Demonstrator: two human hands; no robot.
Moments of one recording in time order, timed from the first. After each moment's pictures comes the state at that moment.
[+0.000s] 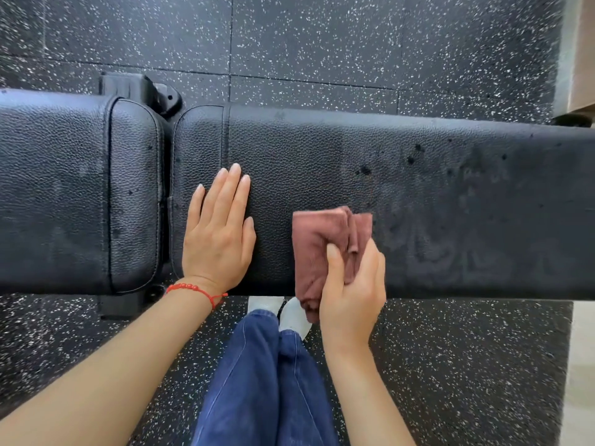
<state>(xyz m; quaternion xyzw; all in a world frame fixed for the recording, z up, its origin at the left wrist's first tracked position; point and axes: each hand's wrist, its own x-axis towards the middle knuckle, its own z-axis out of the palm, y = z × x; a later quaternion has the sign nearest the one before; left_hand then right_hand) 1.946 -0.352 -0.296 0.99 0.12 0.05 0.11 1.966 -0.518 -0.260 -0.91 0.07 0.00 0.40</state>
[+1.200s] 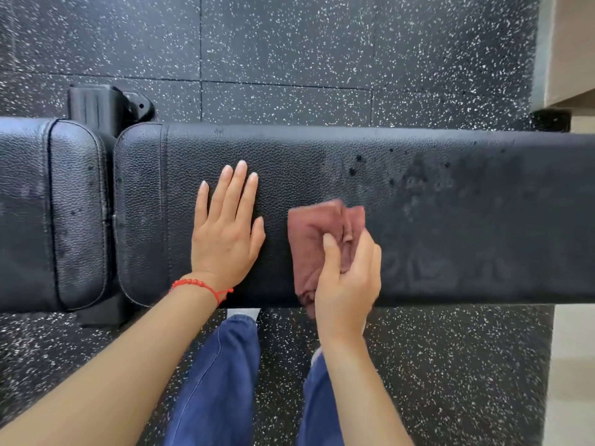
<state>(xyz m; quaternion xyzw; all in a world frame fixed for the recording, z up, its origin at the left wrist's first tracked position) 2.003 -0.411 -0.292 0.99 0.10 0.00 0.09 2.024 -0.564 -0.256 -0.91 0.09 0.00 0.40</state>
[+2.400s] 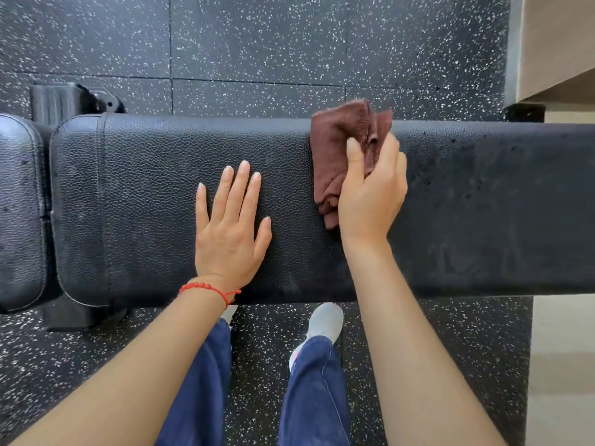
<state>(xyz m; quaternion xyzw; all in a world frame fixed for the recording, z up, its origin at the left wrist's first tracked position) 2.025 -0.486 -0.295 0.99 0.12 0.01 0.10 2.147 -0.614 -0.268 -0.93 0.04 -0.10 0.35</state>
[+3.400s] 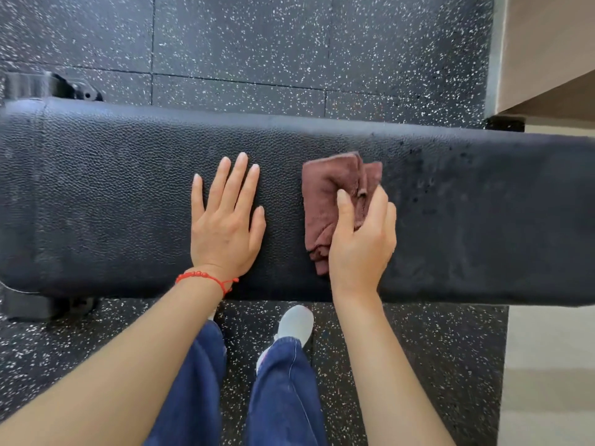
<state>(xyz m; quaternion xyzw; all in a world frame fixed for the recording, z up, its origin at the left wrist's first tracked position) 2.058 -0.553 -0.296 0.98 0.14 0.05 0.11 2.118 -0.699 -0.263 -0.92 0.03 -0.04 0.38</state>
